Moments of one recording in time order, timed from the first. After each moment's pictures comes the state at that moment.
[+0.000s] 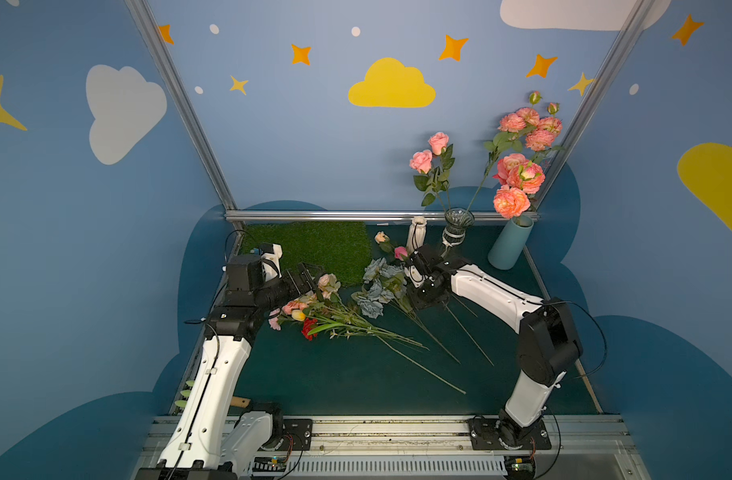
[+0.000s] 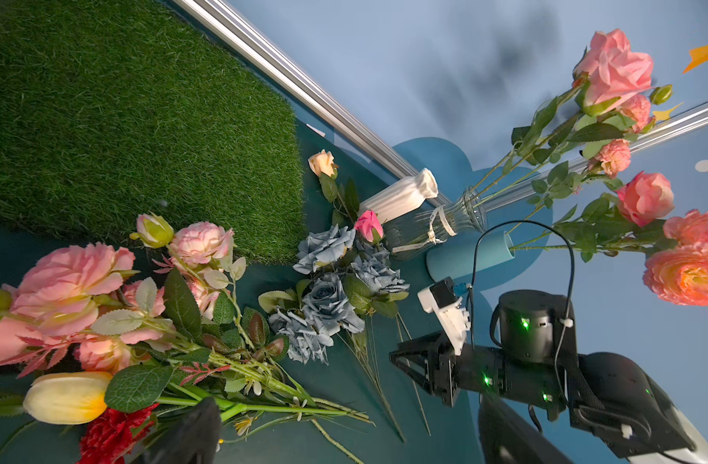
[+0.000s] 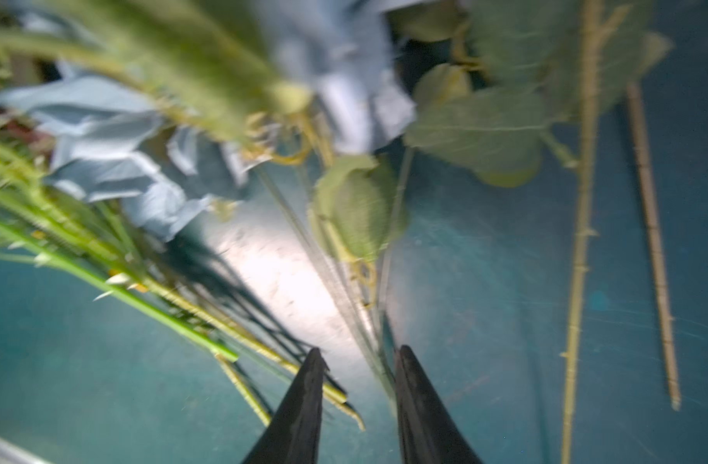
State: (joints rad) left arm -0.01 0.98 0.99 -0.56 0.52 -0.63; right arm 0.63 1.79 1.41 -0.88 -0.05 0.18
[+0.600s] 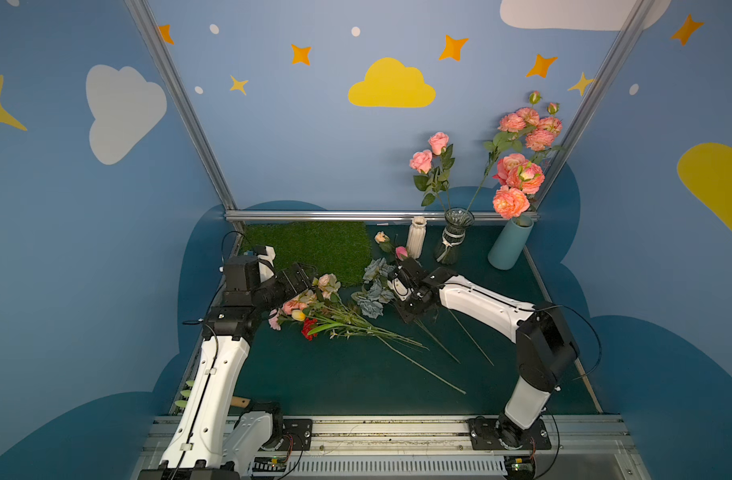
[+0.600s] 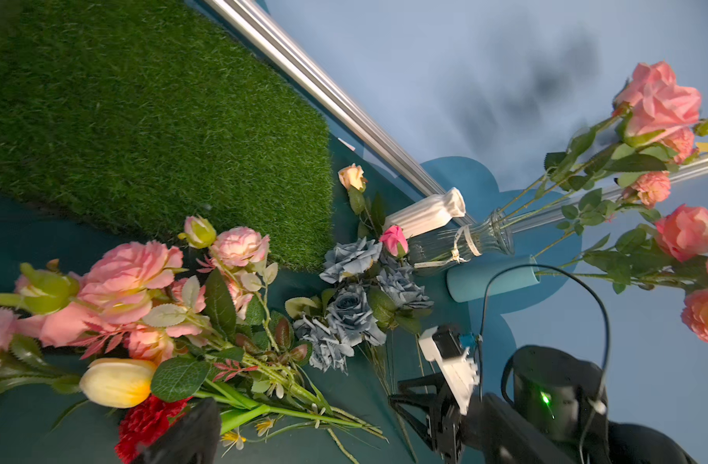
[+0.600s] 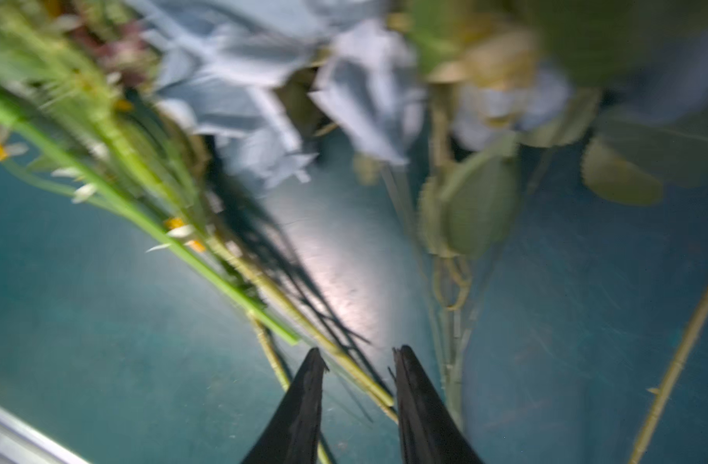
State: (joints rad) left arm 0.05 0.98 0.99 -0.60 0.46 -0.65; right arm 0.79 1.76 1.35 -0.83 -0.03 0.13
